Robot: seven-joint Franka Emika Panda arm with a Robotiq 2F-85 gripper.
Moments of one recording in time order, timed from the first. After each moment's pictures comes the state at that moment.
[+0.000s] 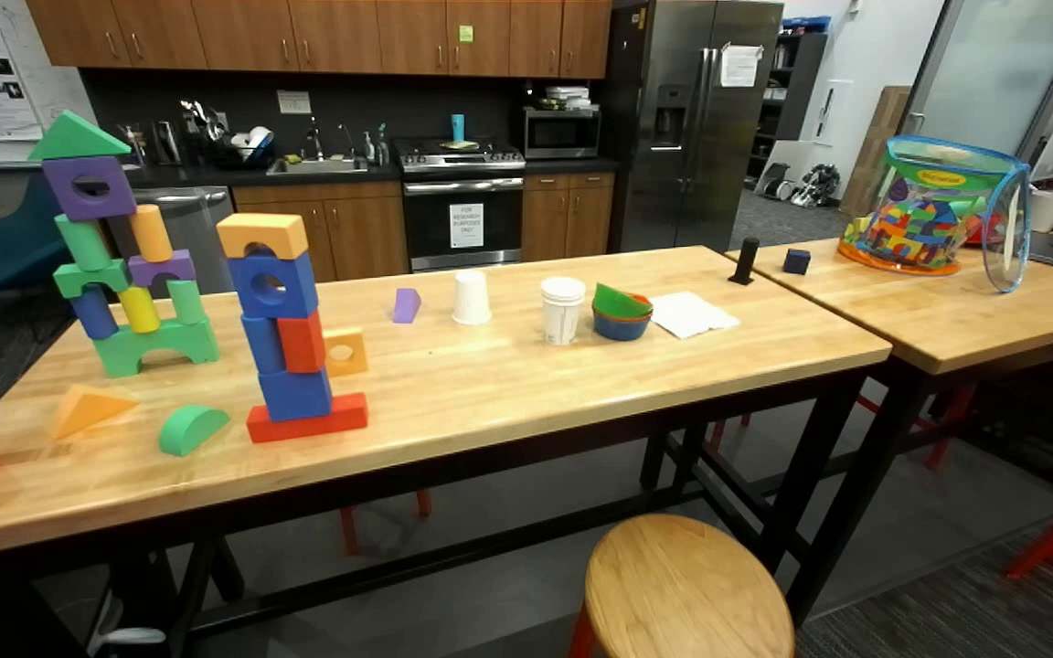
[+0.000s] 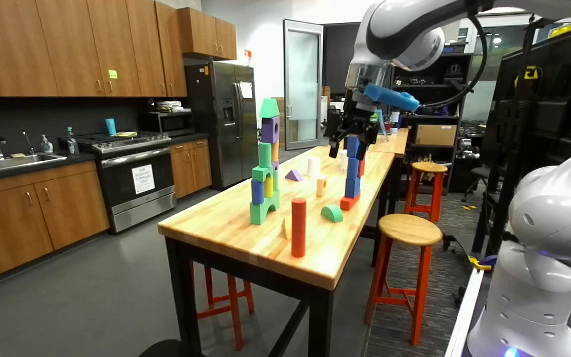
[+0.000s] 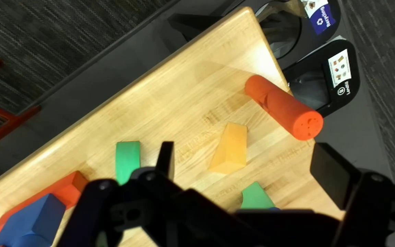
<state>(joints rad) -0.08 -0.67 0.01 -2.50 0.17 1.97 0.22</state>
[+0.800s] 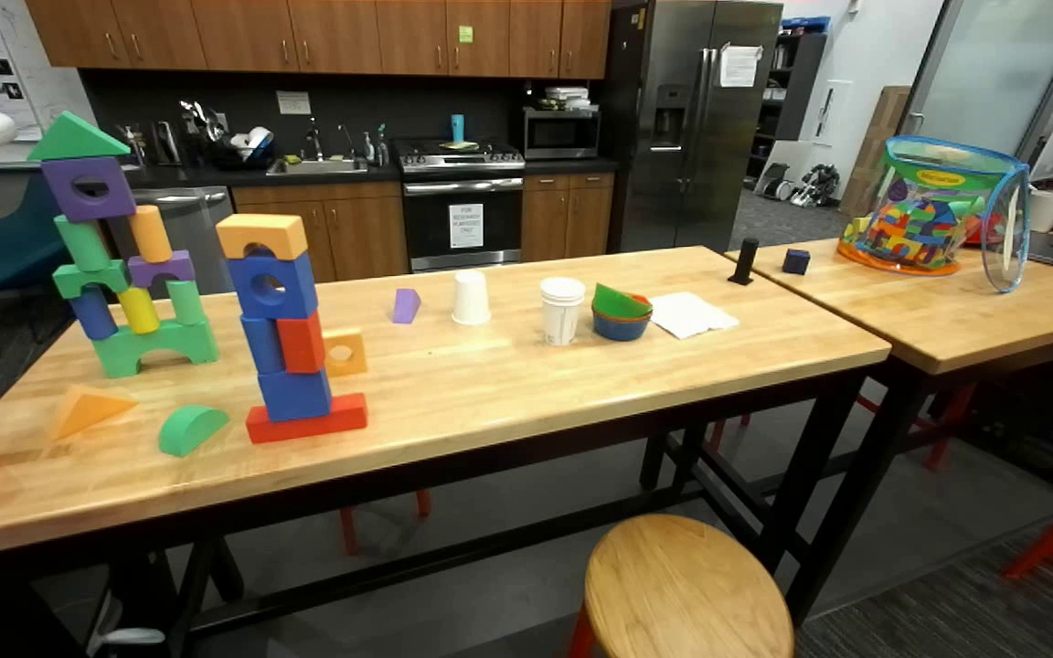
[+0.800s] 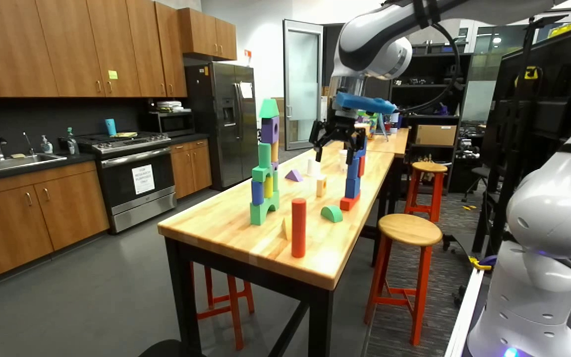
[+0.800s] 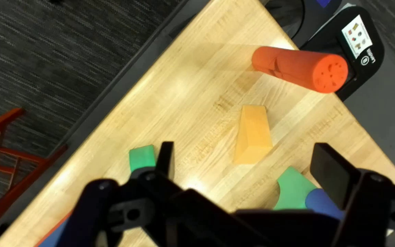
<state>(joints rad) -0.11 -0.45 0.01 -2.37 0.17 1.98 0.41</state>
